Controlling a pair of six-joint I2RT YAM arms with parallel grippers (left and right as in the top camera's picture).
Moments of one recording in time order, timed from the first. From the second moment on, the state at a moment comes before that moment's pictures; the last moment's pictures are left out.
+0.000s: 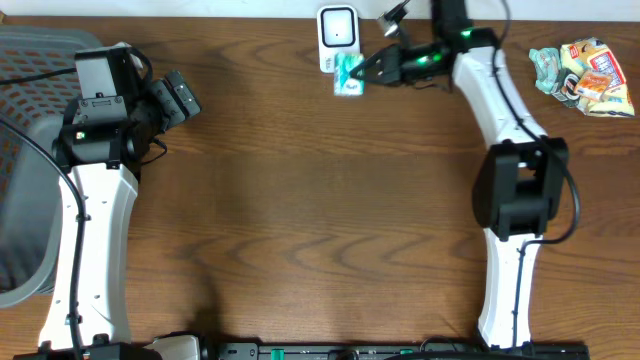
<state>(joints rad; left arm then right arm) 0.11 1.44 1.35 -0.73 0.04 -0.40 0.12 2.37 2.14 -0.85 -1.19 0.00</state>
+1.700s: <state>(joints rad) 0.11 1.44 1.35 -0.73 0.04 -0.40 0.41 2.36 2.14 -0.73 -0.01 -0.09</state>
